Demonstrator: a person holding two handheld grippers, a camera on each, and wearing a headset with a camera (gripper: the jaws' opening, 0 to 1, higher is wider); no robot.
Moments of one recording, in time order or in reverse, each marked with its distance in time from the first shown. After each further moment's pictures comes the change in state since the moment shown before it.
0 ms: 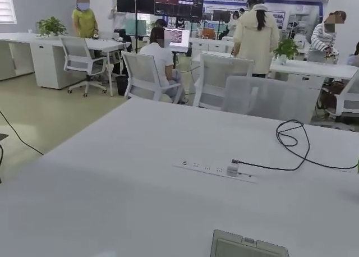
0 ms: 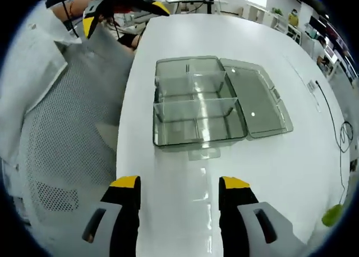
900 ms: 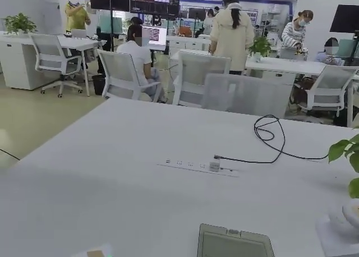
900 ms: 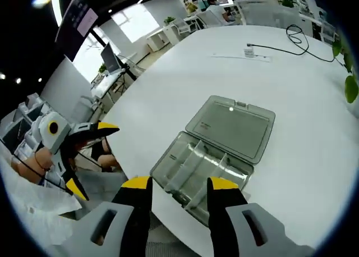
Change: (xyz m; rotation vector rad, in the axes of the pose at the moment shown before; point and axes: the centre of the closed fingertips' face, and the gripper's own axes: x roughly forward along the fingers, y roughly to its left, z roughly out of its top) left arm -0.002 -0.001 0.009 0.005 -0.004 -0.012; right arm -0.044 -0.017 0.114 0.856 -0.438 -0.060
